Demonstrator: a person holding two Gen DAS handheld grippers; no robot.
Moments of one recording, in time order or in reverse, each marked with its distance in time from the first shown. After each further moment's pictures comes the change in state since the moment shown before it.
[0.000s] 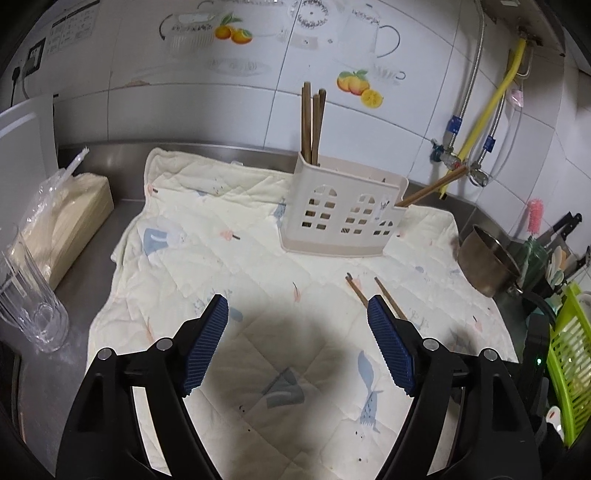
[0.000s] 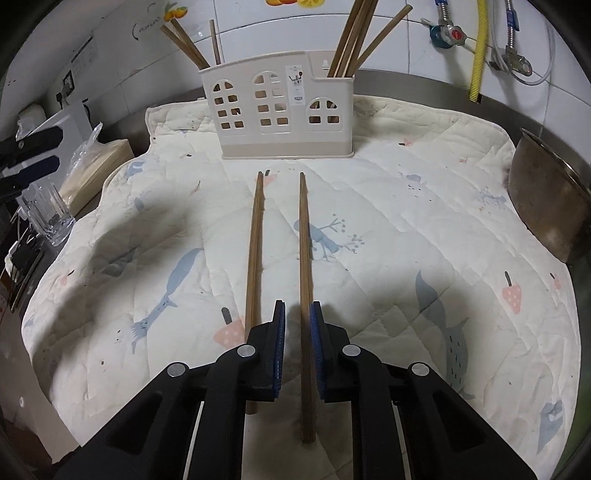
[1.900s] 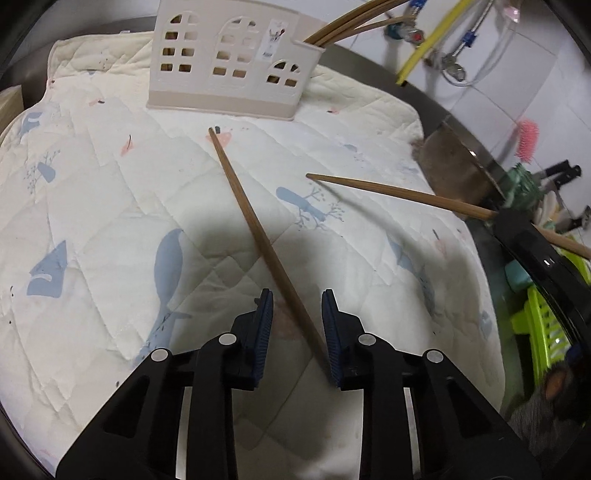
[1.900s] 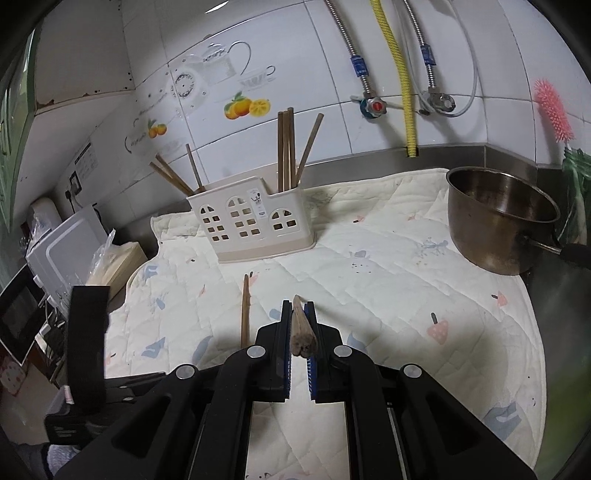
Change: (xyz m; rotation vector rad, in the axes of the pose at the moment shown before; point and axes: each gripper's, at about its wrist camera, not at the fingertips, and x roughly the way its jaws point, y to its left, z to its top) left arm 0.106 -0.143 -0.091 -0.058 0.319 -0.110; right arm -0.094 -0.053 0.006 0.183 -0.304 0.059
